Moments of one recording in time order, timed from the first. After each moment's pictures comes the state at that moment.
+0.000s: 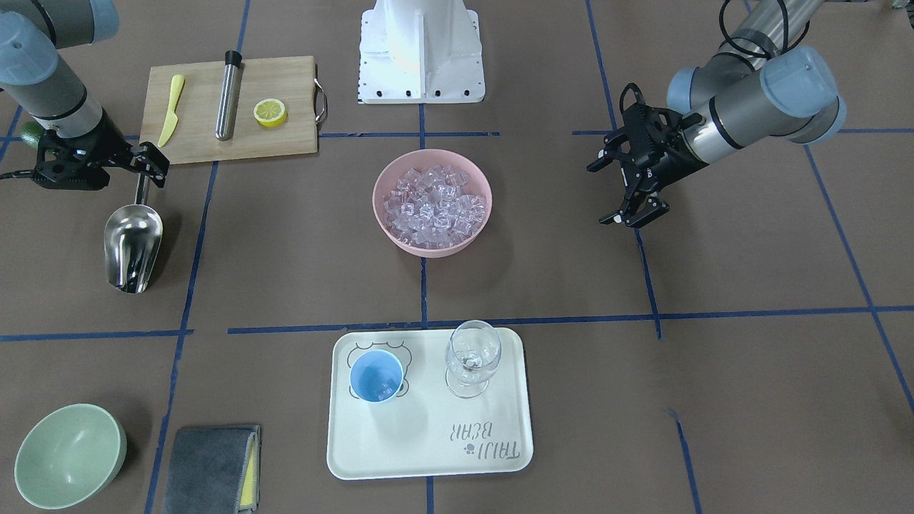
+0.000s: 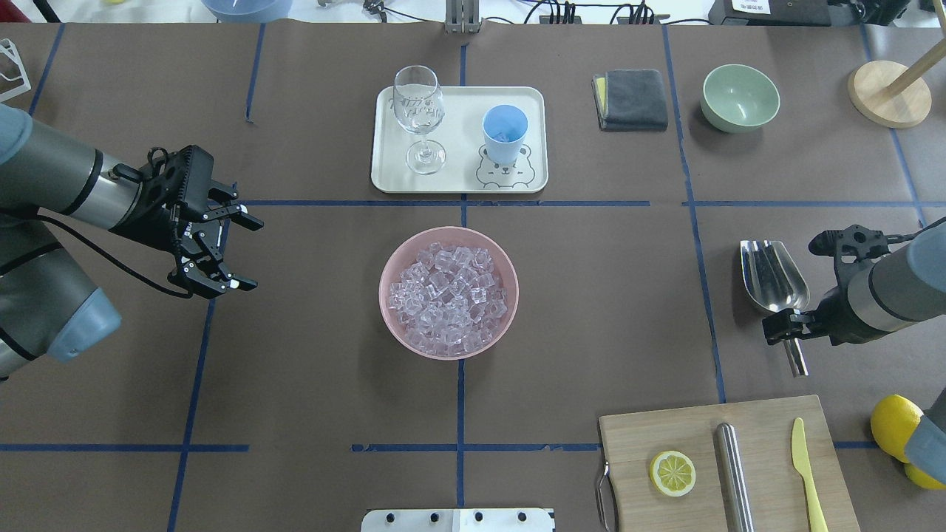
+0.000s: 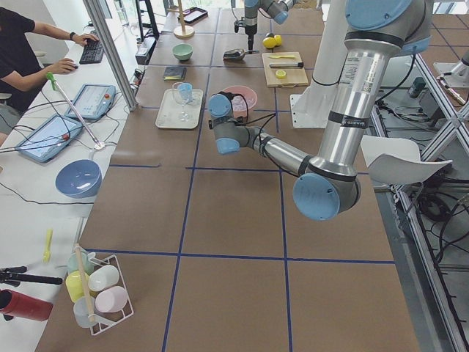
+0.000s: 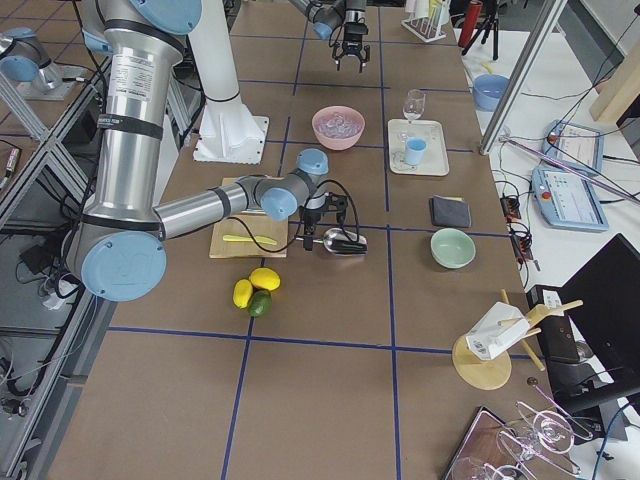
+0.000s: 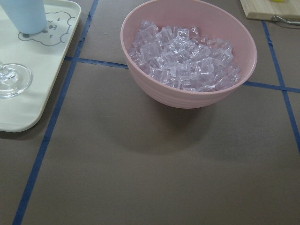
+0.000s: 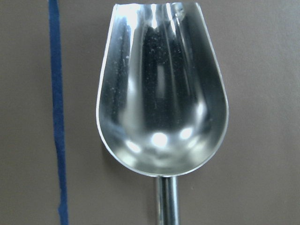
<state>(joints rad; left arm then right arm) -0.84 -1.82 -1.67 -2.47 -2.41 0.13 0.72 -1.75 1.96 -1.23 2.04 1.01</state>
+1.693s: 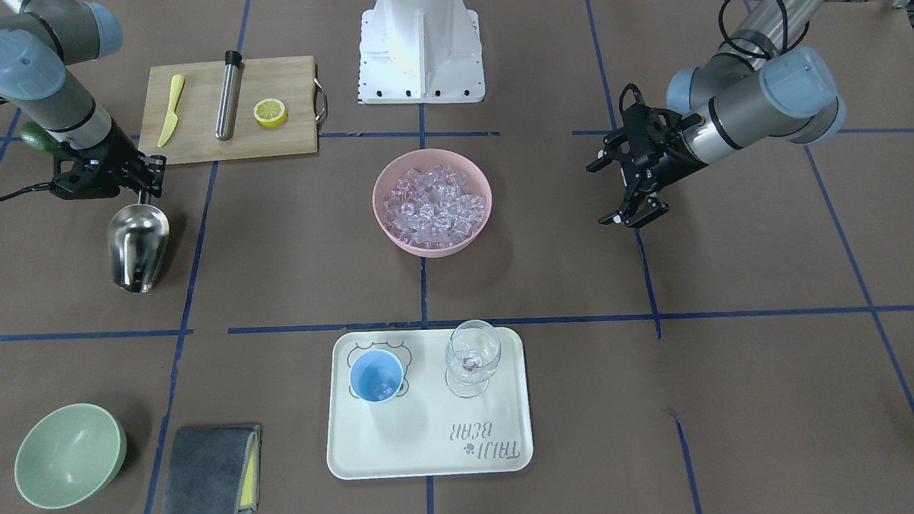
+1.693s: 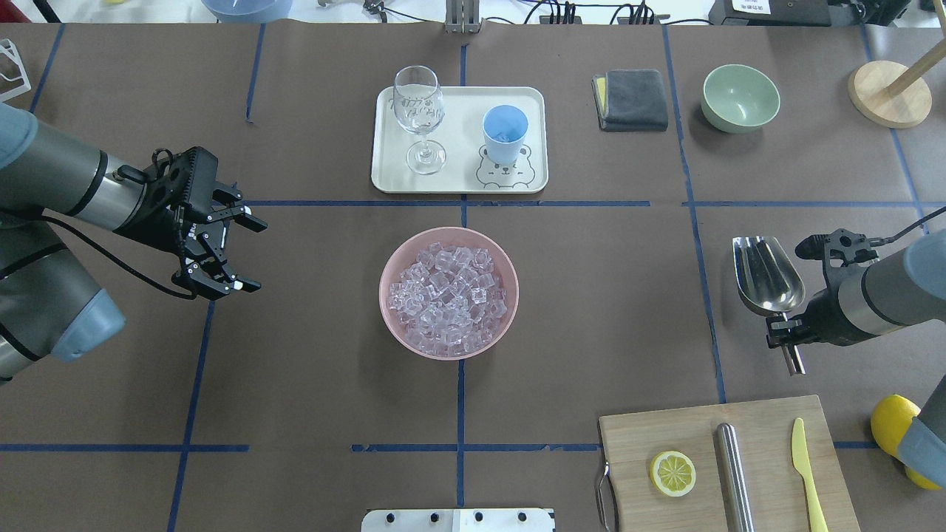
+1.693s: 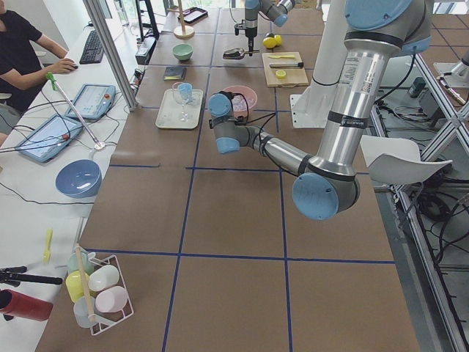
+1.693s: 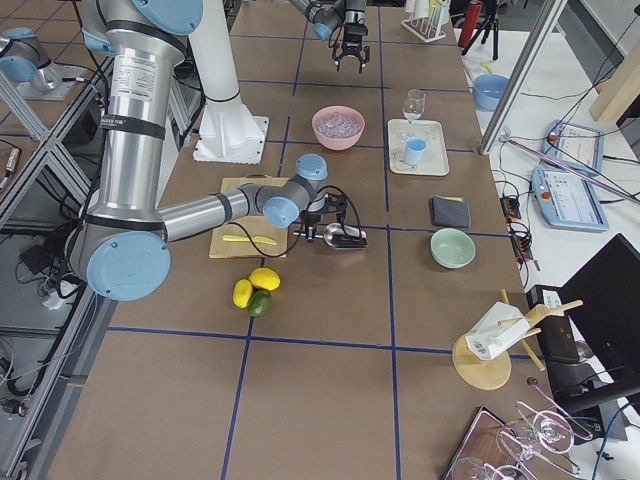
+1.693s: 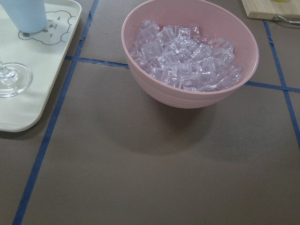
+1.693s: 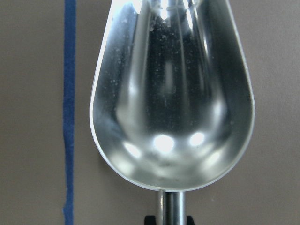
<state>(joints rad) -0.84 -1.82 -1.67 -2.46 -2.41 0.13 0.70 -1.74 1.95 -1.12 2.06 1.02</state>
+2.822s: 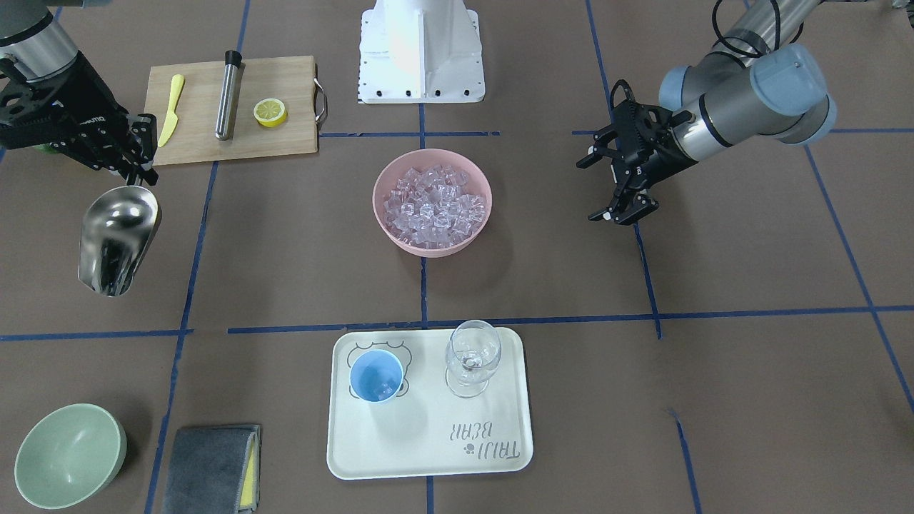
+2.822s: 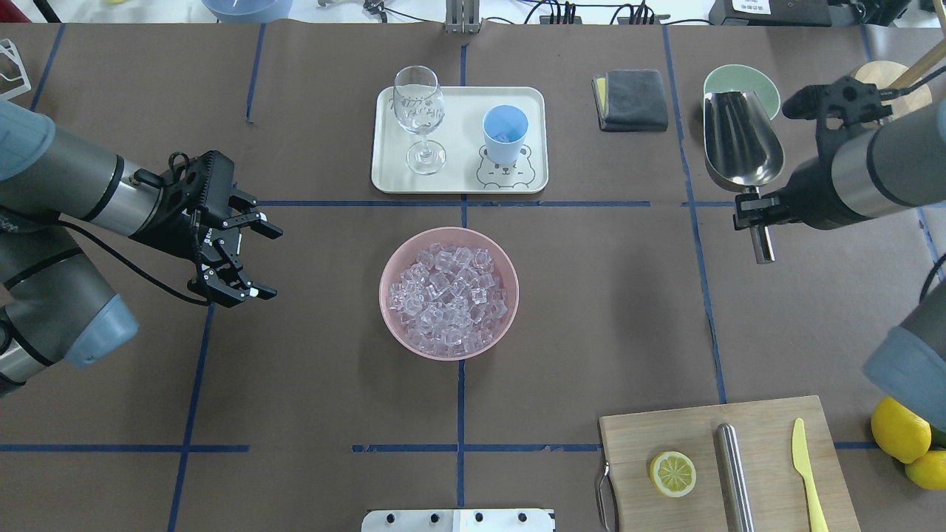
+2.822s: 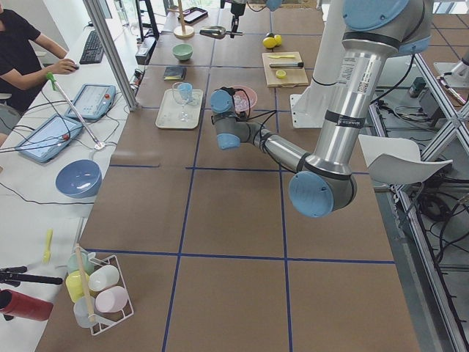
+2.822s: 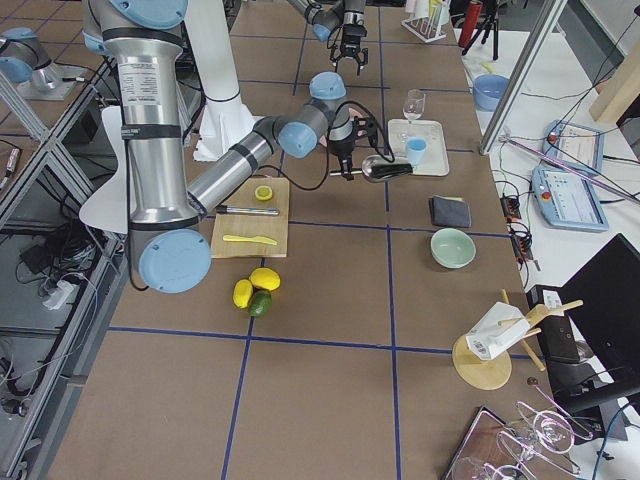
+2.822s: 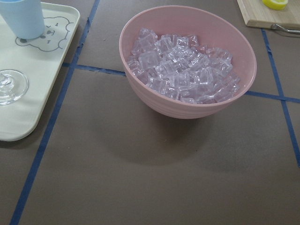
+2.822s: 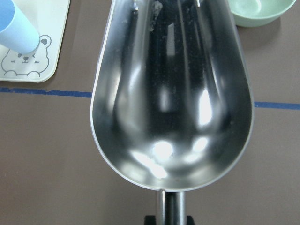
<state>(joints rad) -0.80 -1.85 -1.68 -2.47 -2.41 0.08 0.85 -1.38 2.18 -1.62 1.96 0.89</state>
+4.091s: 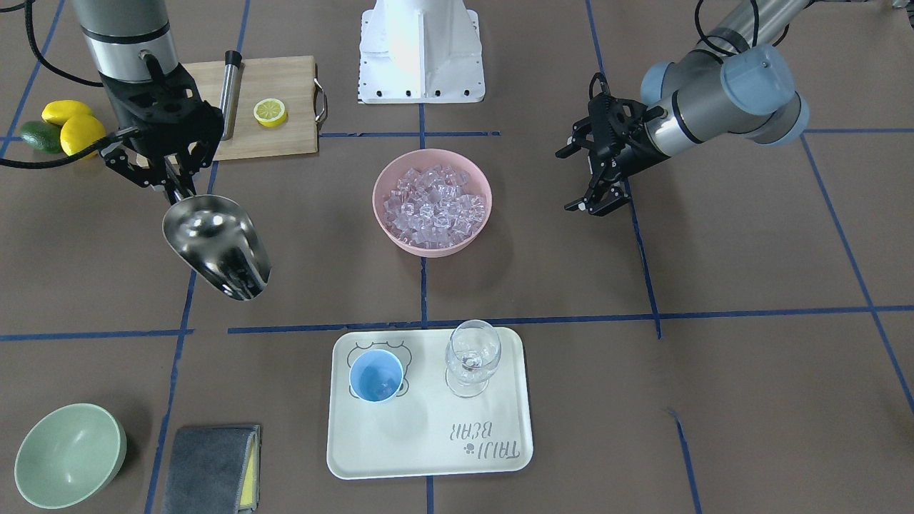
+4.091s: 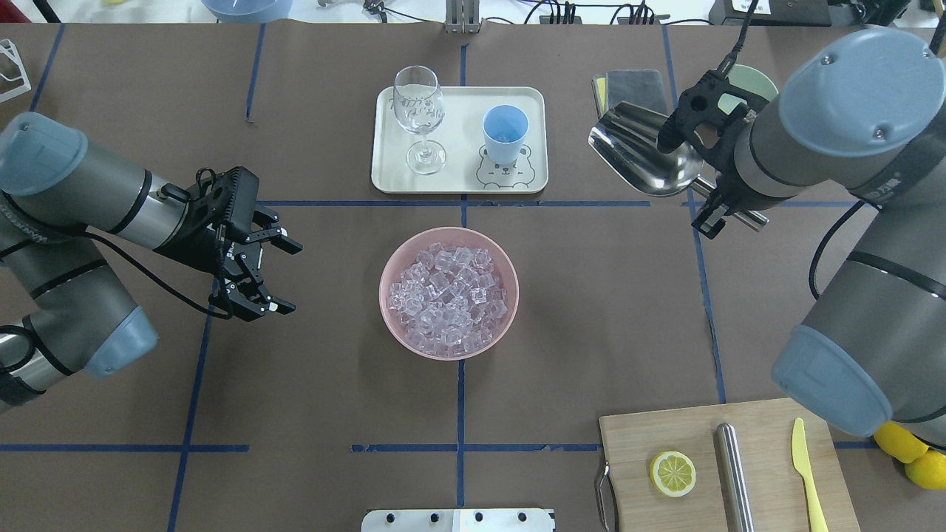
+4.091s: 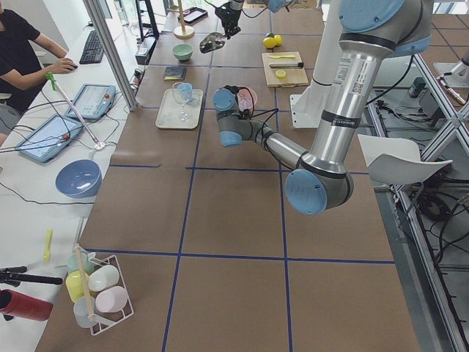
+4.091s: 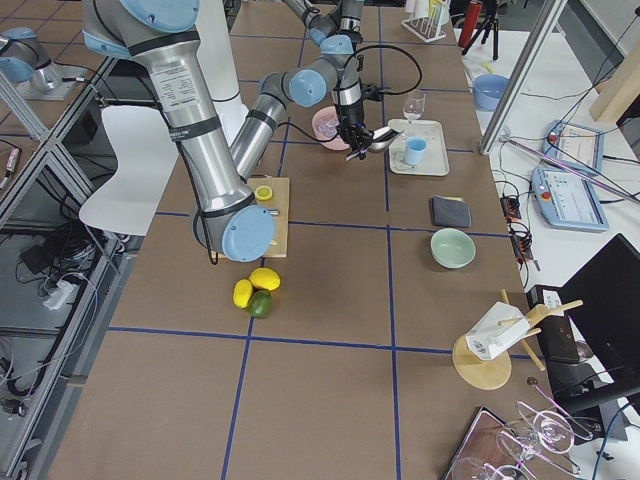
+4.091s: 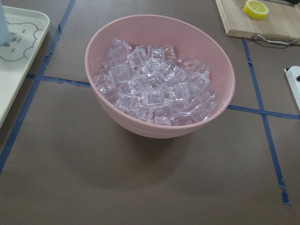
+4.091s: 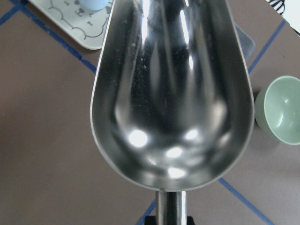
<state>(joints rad) -0.76 -1.87 -1.67 -2.47 -2.40 0.06 0.76 -1.15 2.18 -2.01 1.76 0.09</state>
